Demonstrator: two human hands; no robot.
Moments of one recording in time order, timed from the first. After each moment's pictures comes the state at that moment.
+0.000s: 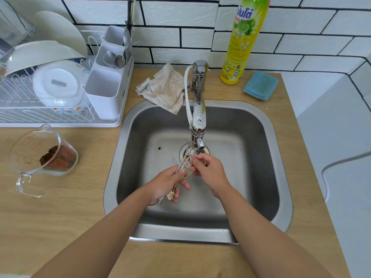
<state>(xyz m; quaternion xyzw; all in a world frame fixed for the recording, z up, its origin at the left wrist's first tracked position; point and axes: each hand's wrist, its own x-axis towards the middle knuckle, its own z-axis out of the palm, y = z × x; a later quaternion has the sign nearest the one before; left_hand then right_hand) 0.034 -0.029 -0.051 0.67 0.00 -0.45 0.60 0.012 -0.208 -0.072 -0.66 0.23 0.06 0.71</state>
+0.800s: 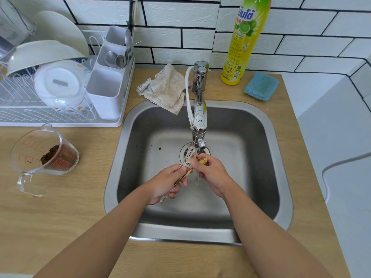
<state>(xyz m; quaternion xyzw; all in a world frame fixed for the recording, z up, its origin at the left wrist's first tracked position) 0.037 -0.030 -0.044 0.62 0.03 -0.47 0.63 0.013 -0.217 -0.065 -0.59 0.22 0.14 0.76</state>
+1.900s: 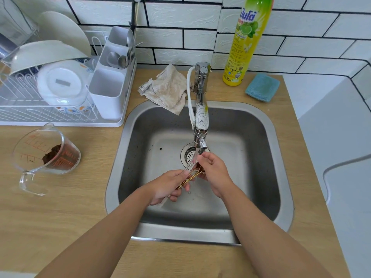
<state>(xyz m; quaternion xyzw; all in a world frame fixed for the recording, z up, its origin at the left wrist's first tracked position) 0.035 -0.030 -0.044 0.64 0.02 -0.51 0.58 0.014 -0.213 -0.068 -0.60 0.25 0.10 0.75</state>
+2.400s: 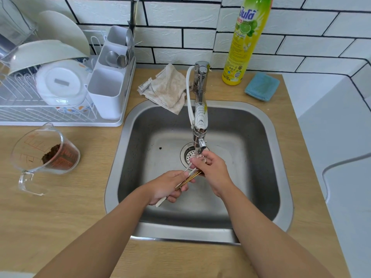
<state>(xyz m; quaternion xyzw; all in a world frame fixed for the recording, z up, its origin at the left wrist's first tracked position) 0.035 -0.030 -0.039 0.64 0.01 -0.53 0.56 0.011 -0.212 -0.064 -0.63 0.21 0.06 0.75</state>
